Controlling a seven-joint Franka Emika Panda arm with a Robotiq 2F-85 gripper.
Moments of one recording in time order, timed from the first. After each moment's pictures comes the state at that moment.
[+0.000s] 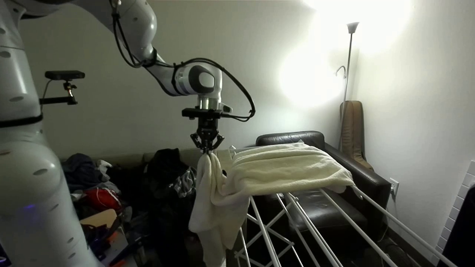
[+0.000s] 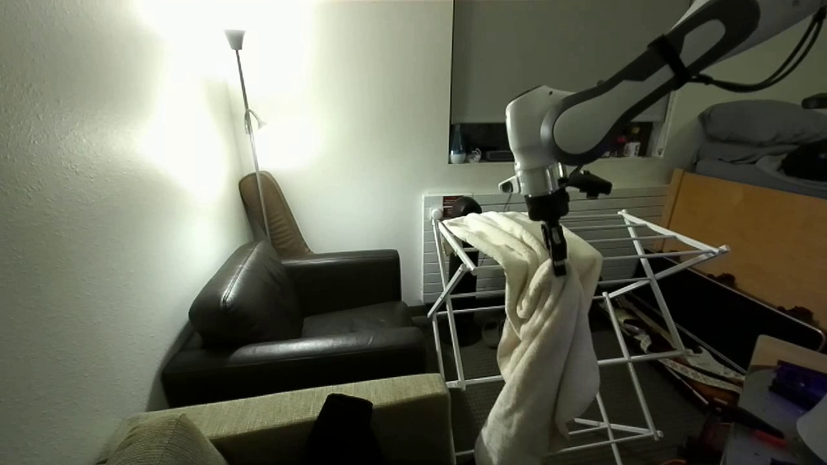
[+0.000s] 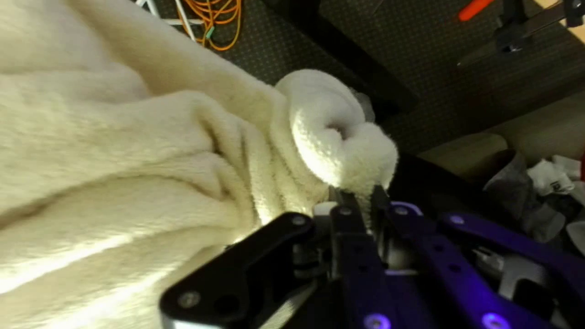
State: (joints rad) arm 0.13 0.05 0.08 -2.24 -0.11 2.01 -0.34
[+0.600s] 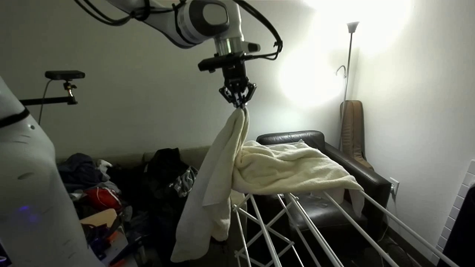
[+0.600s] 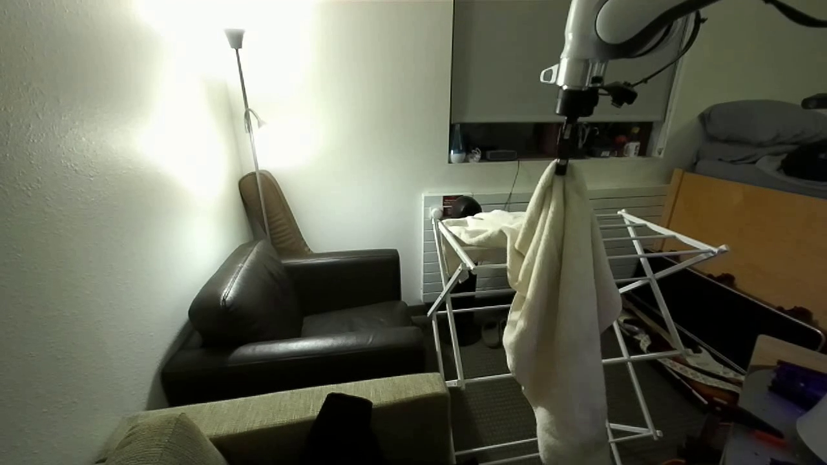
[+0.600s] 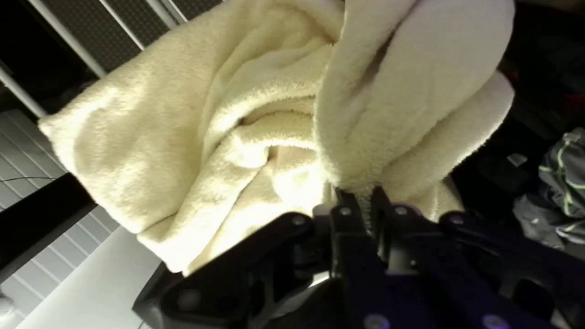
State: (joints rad) arm 0.01 -0.20 -0.05 -2.11 -0.12 2.03 -0.34
